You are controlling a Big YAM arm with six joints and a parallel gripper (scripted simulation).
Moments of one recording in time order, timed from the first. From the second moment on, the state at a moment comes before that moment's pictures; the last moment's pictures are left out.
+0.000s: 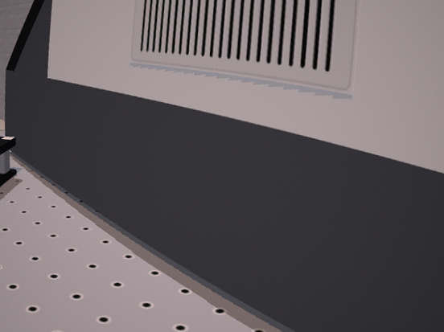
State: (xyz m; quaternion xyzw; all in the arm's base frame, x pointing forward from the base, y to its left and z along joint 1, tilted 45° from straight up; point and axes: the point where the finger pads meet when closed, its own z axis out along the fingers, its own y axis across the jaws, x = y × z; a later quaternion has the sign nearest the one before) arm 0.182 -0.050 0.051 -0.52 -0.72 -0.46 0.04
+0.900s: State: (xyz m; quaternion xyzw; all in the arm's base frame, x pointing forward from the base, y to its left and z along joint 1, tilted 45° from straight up) arm 0.176 -0.027 0.029 -0.74 -0.50 -0.44 0.05
